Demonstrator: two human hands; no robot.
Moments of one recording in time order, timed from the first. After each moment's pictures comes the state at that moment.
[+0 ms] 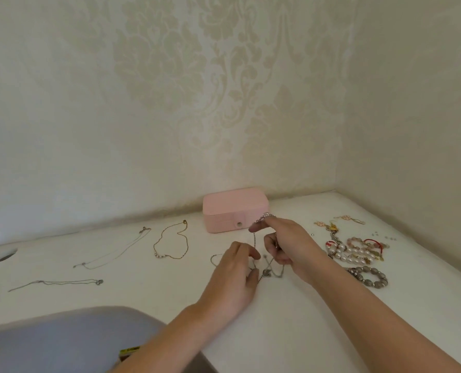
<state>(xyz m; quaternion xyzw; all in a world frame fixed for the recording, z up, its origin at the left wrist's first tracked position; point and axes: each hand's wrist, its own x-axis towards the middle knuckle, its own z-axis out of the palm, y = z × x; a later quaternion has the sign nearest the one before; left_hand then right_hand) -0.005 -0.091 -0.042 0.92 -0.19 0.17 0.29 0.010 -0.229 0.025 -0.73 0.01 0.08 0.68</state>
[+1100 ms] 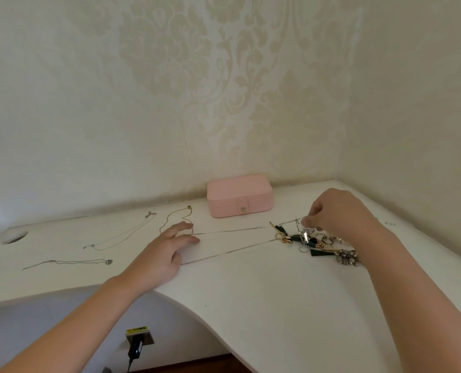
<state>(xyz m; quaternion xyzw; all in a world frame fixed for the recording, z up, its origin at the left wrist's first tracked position) 0.005 0.044 -0.036 0.96 -0.17 0.12 0.17 0.014 -0.291 0.044 -0.97 0.03 -0.04 0.23</state>
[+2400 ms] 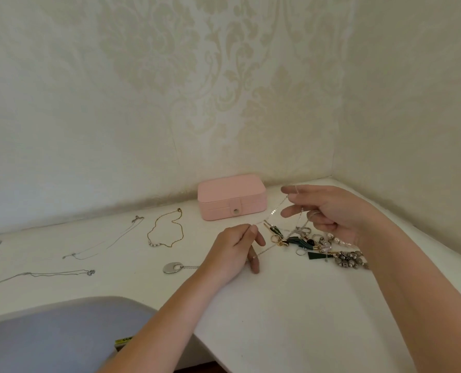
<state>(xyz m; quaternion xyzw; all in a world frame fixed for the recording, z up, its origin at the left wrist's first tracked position) 0.010 -0.096 -0.024 0.85 -0.14 0.02 0.51 0.016 -0.293 0.044 -0.74 -0.03 0.08 0.67</state>
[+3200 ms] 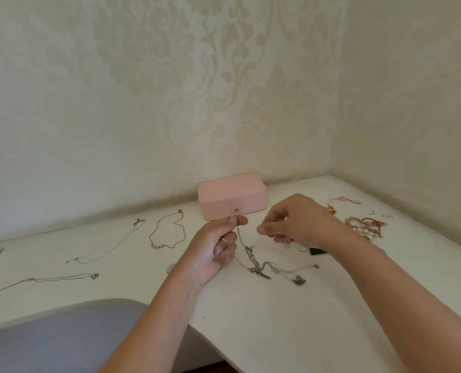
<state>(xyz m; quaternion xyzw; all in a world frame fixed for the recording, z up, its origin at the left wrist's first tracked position) 0.013 -0.070 -0.010 0.62 -0.03 -0.10 0.78 0.003 -0.251 0.034 -0.91 -0.10 0.01 0.41</state>
